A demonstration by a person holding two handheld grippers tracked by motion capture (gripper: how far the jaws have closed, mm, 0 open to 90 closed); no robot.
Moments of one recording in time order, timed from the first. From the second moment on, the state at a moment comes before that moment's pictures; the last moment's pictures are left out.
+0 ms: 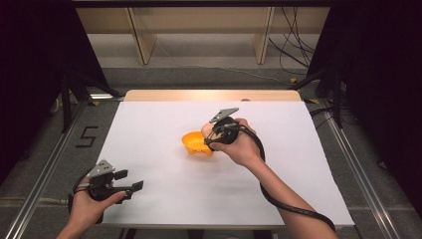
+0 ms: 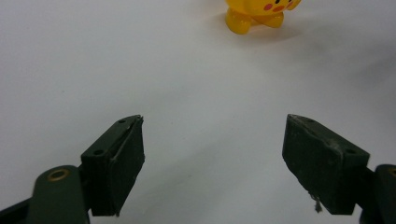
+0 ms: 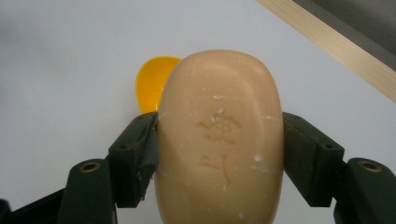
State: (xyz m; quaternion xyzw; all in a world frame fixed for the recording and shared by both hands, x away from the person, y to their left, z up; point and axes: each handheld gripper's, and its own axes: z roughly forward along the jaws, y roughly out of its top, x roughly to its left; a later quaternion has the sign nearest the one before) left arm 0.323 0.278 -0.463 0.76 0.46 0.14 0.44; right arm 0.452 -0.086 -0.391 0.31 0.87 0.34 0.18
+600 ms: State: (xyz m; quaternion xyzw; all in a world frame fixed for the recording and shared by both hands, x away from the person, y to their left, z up) left arm 0.323 0.277 -0.463 0.76 0.46 0.13 0.44; right arm 0.459 -0.084 -0.388 0.31 0.87 0.33 0.18
